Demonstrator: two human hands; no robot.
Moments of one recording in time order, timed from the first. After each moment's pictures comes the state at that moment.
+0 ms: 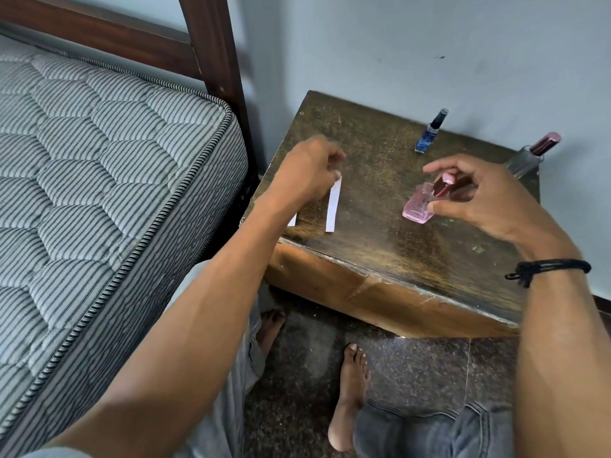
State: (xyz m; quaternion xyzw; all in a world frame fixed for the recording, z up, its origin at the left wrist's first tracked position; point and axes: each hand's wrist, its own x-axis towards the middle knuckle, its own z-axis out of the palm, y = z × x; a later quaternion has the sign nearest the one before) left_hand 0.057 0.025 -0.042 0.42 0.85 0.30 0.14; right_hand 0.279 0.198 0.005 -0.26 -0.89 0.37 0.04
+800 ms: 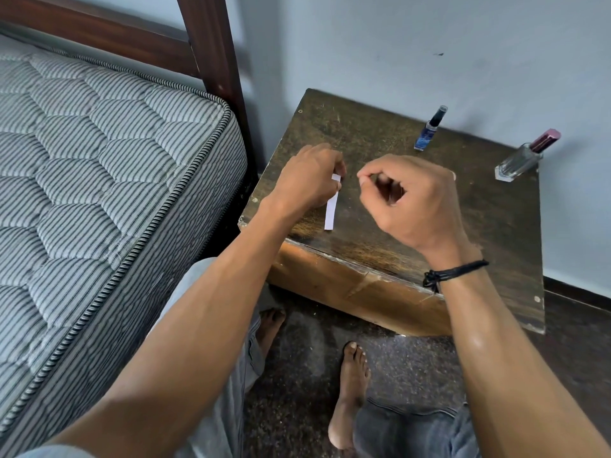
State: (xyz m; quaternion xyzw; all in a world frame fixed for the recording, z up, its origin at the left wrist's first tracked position) left_hand 0.066 0.028 -0.051 0.45 0.86 0.22 0.12; right_hand 0.232 0.114 -0.009 -0.07 -0.92 0.18 0.33
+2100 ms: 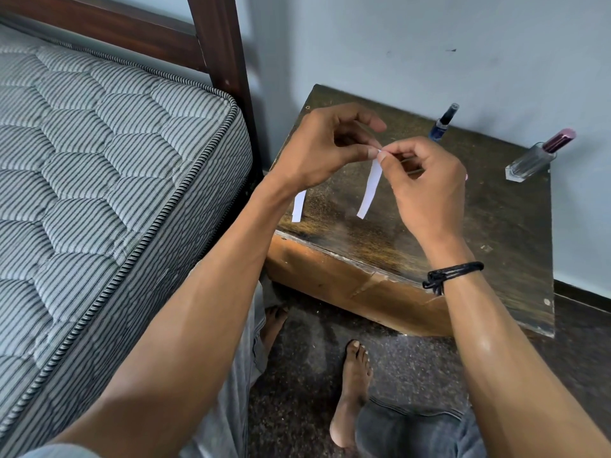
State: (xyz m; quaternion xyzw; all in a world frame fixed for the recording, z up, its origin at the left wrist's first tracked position) left_hand 0.058 0.019 -0.020 0.46 0.65 0.56 0.22; right_hand 0.214 0.114 -0.020 -0.26 -0.82 0.37 0.34
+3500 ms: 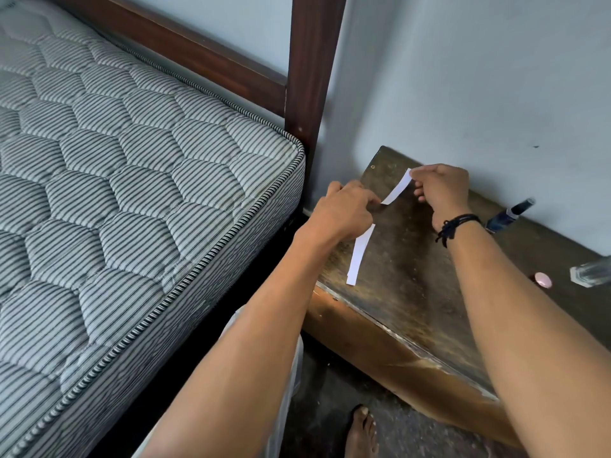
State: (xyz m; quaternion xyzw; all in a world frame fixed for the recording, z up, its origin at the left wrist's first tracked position) left_hand 0.007 -0.004 -0.044 0.33 0.87 0.27 0.24; right_hand 0.050 0.186 -0.058 -0.43 -0.72 0.51 0.19
